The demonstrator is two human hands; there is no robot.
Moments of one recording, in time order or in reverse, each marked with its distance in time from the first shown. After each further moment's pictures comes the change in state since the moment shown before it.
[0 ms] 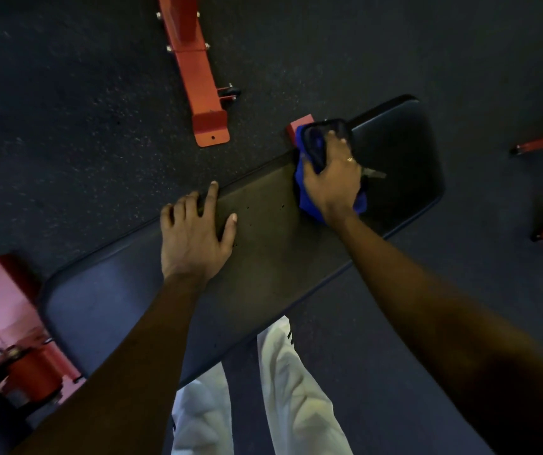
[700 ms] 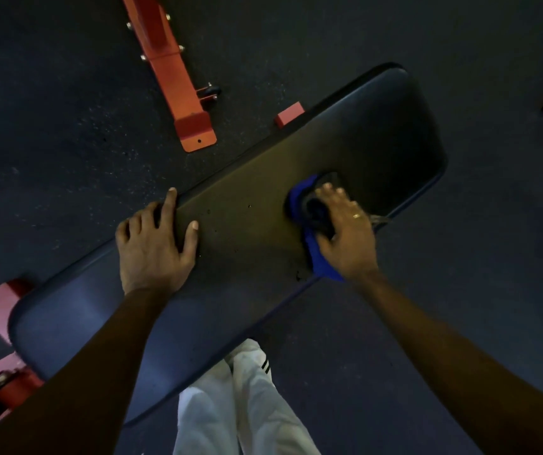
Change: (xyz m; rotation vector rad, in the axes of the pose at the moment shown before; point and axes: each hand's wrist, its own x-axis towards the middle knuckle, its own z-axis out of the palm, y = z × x) left_hand 0.000 0.004 0.003 0.049 0.045 -0.041; right_hand -0.092 0.118 -0.012 0.122 -0.130 -0.179
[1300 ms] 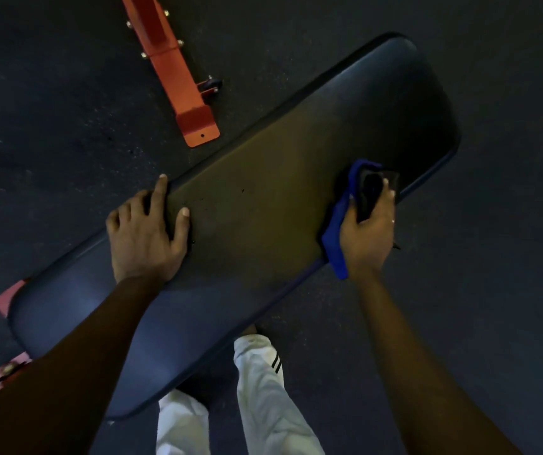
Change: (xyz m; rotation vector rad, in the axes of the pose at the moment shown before) left_hand 0.000 0.003 0.003 0.017 0.078 0.016; right_hand -0.022 0.004 0.018 0.255 0.410 0.584
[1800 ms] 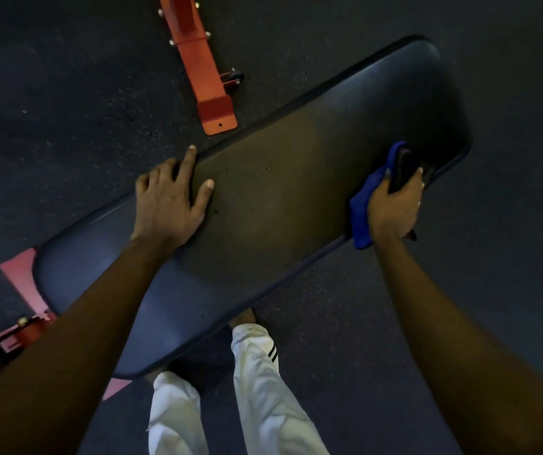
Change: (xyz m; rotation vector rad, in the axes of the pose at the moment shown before) left_hand 0.001 -0.018 0.000 -0.041 -0.068 0.093; right_hand 0.031 -0.005 0.001 -0.033 0.024 0.214
